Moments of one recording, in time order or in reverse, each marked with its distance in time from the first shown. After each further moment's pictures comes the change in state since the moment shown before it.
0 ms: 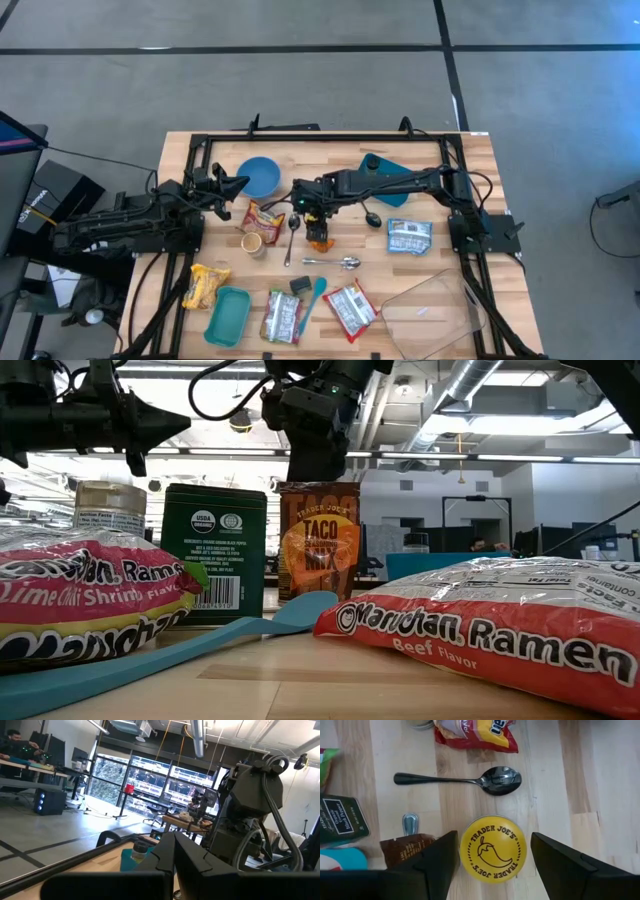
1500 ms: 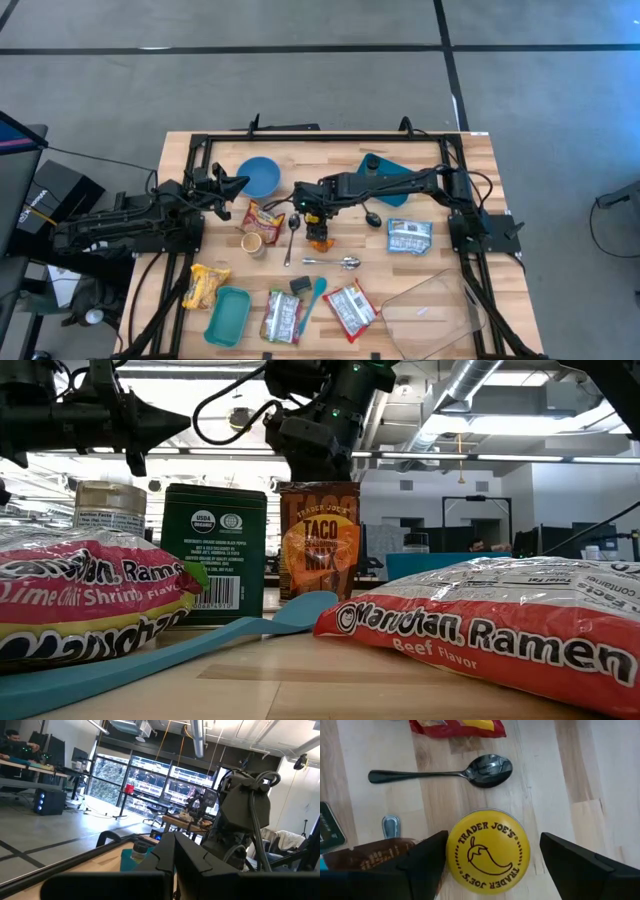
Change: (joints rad) left arm 0.000 0.000 0.000 0.001 0.000 0.000; right arm -0.011 0.002 -0.092 0.075 0.027 0.056
